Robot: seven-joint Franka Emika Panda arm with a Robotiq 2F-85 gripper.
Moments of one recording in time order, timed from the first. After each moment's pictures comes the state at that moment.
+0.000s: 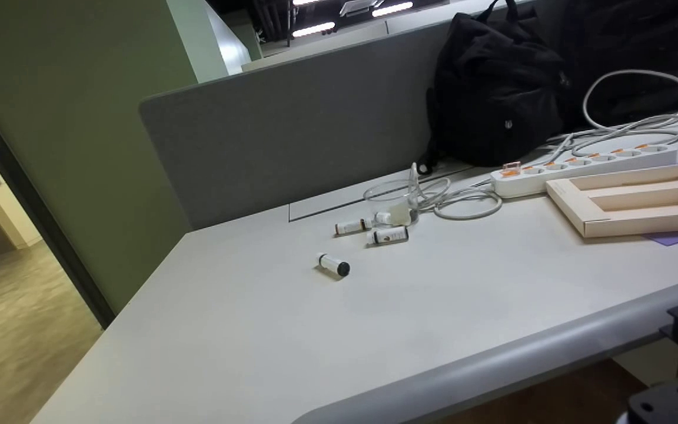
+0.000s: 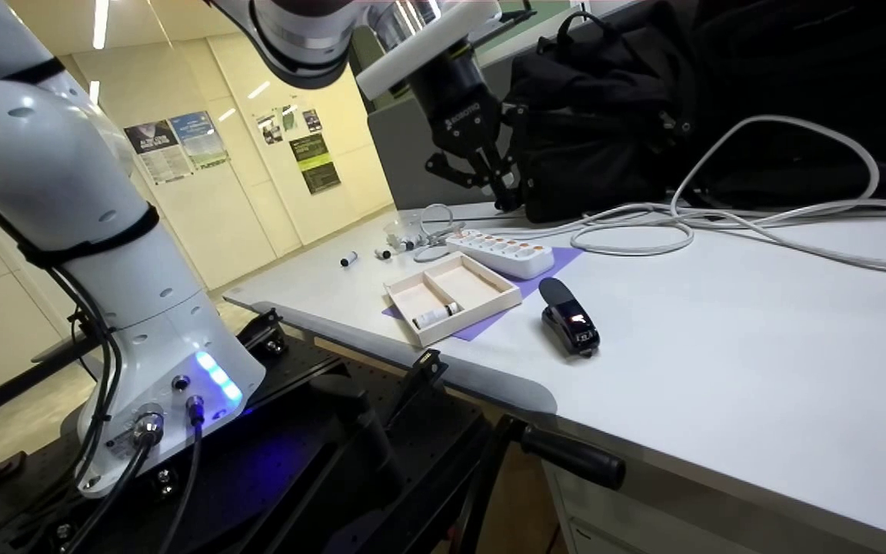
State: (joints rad) arm -0.32 -0.17 -0.45 -2.70 -0.52 2.71 -0.93
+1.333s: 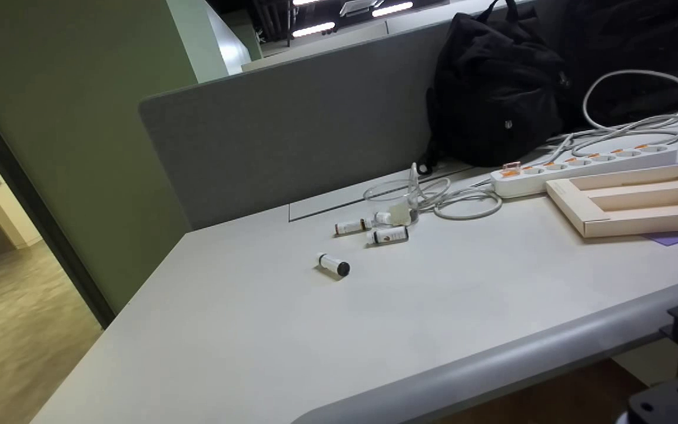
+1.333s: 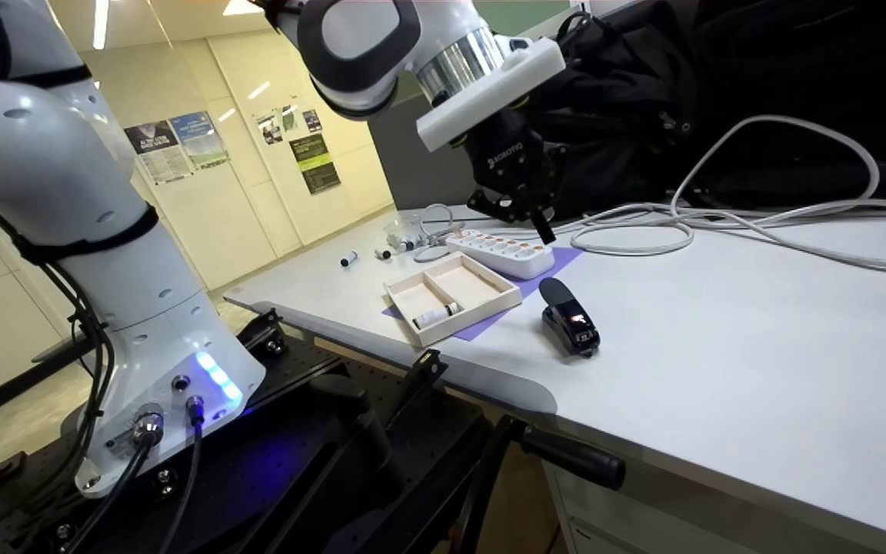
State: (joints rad) arm -0.35 0.08 -0.42 -2.65 -0.16 2.96 -1.30
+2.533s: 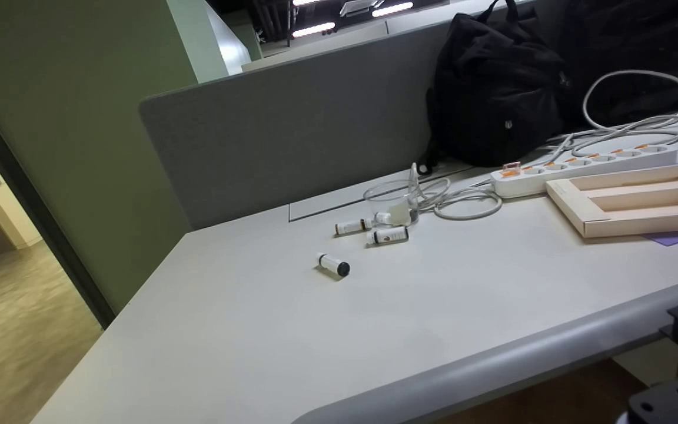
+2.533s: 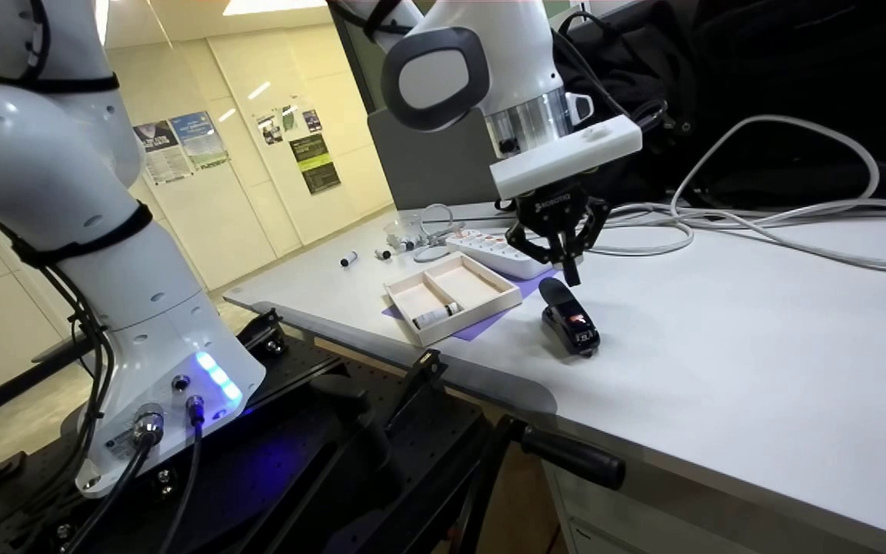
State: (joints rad) arm -0.50 0.35 -0.21 -2.42 0.28 2.82 -1.71
